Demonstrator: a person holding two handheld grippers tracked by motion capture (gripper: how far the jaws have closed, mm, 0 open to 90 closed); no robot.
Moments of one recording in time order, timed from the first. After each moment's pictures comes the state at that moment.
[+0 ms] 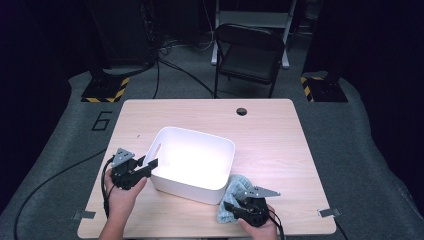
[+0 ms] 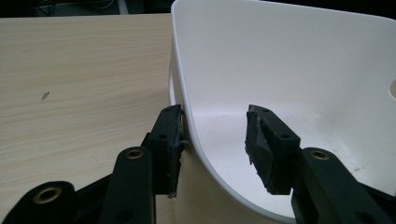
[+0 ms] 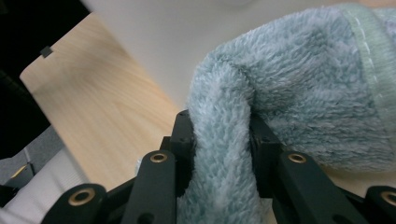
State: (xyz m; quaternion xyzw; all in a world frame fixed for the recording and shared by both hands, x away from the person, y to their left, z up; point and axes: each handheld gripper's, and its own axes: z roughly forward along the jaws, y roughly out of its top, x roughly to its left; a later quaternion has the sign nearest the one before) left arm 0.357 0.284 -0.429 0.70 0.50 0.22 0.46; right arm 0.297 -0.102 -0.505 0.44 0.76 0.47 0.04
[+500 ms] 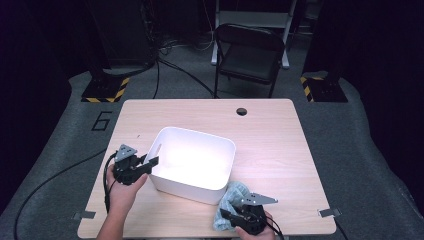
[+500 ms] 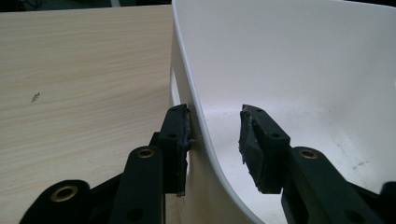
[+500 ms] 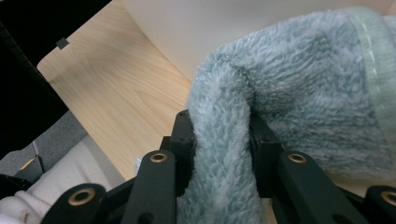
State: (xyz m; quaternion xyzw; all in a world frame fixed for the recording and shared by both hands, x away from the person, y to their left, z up) left arm 0.368 0.284 -0.429 0.71 0.49 0.20 0.46; right arm 0.280 -0.093 -0.504 0.43 0.77 0.47 0.03
